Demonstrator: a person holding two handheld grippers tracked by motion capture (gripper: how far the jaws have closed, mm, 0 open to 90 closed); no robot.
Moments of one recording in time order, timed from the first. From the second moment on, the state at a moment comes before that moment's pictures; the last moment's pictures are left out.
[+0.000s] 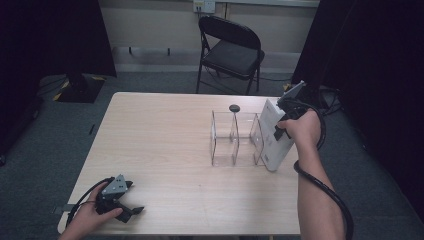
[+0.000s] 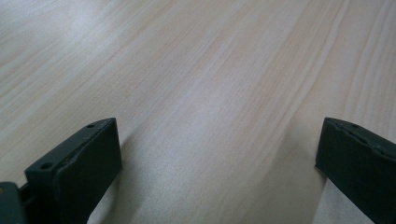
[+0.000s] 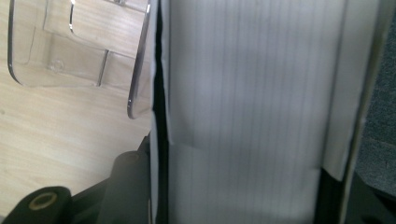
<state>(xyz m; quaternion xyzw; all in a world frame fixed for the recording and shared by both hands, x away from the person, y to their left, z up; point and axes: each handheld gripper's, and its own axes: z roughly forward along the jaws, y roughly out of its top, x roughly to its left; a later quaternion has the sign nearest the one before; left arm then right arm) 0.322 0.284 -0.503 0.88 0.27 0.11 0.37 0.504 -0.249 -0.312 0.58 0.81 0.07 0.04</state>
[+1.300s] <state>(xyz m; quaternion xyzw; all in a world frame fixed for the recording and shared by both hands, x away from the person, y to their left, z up) 0.323 0.285 -0.503 0.88 0.26 0.10 0.37 0.513 -0.234 -0.312 0.61 0.78 0.10 0.10</state>
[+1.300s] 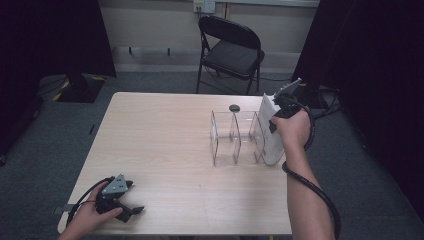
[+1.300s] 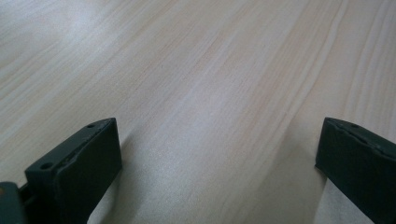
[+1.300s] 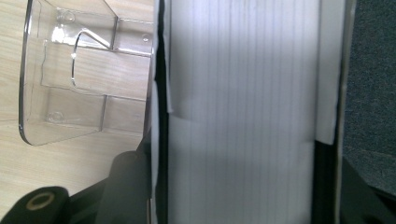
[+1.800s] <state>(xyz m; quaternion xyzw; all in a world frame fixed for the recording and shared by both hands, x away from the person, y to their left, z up) 0.325 0.284 -0.502 0.89 0.26 0.11 0.37 0.504 -0.237 -0.313 0.61 0.78 0.10 0.11</state>
